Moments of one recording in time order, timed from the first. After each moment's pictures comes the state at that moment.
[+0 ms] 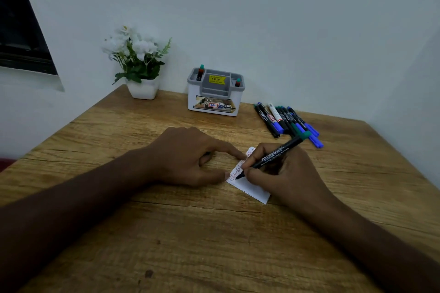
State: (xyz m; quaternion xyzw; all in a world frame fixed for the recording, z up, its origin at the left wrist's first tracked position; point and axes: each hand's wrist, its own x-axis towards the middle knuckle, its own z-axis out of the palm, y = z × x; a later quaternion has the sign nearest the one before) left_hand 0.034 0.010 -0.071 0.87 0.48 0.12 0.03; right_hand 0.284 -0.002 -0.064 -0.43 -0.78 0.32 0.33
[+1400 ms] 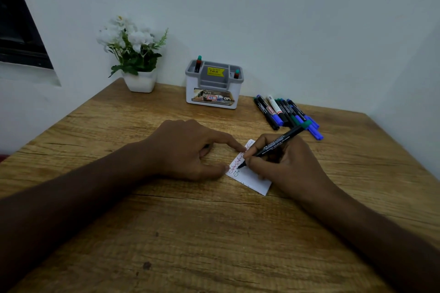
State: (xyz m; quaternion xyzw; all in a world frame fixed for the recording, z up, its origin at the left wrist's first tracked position) left_hand 0.041 0.006 -0.066 0.86 0.51 0.11 0.03; right_hand 0.286 0.005 -0.066 -0.45 -0.76 0.34 0.33
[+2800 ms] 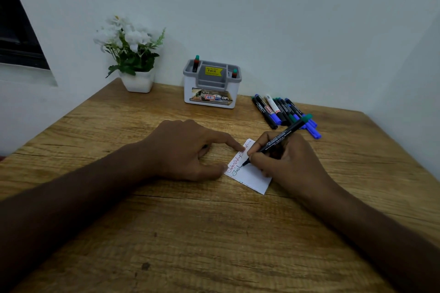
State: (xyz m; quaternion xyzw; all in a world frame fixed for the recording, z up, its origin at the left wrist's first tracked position) left_hand 0.041 0.006 -0.066 0.86 0.51 0.10 0.04; right_hand 0.286 0.008 -0.066 -0.49 -0.74 0.33 0.33
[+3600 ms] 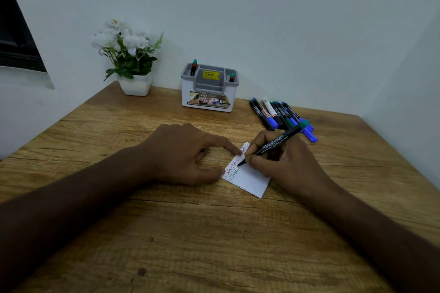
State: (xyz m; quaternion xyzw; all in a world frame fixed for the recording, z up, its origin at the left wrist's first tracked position) left_hand 0.043 0.003 -0.062 0.86 0.51 0.09 0.04; right_hand 0.295 0.019 -0.064 -0.44 -0.78 0.33 0.31
